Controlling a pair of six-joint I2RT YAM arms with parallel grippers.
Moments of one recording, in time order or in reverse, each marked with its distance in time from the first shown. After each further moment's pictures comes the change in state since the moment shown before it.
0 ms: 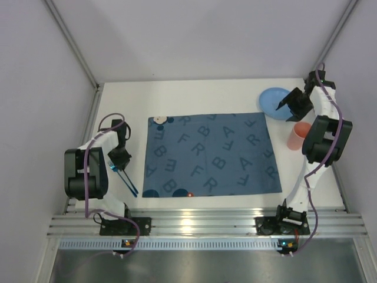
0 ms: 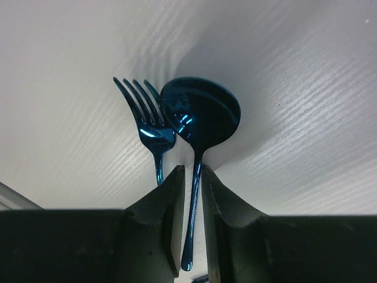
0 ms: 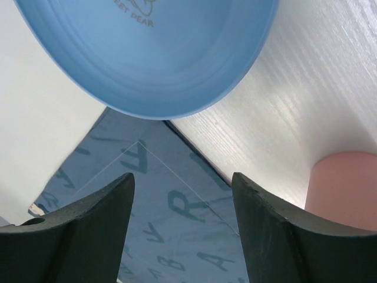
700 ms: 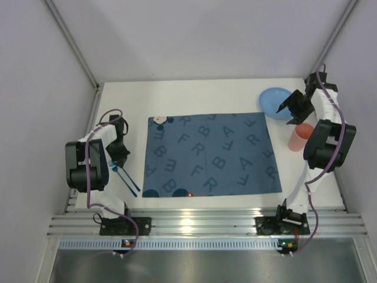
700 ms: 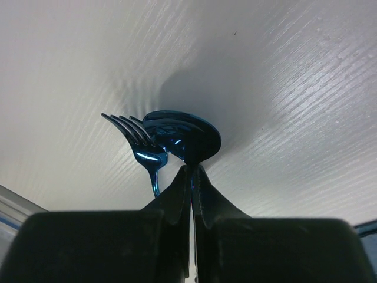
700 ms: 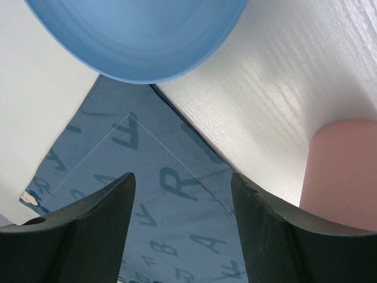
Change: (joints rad) left arm 0.037 0.107 0.115 -0.046 0.041 0.075; right arm 0.006 -0.119 -0.119 0.000 0.009 -0.011
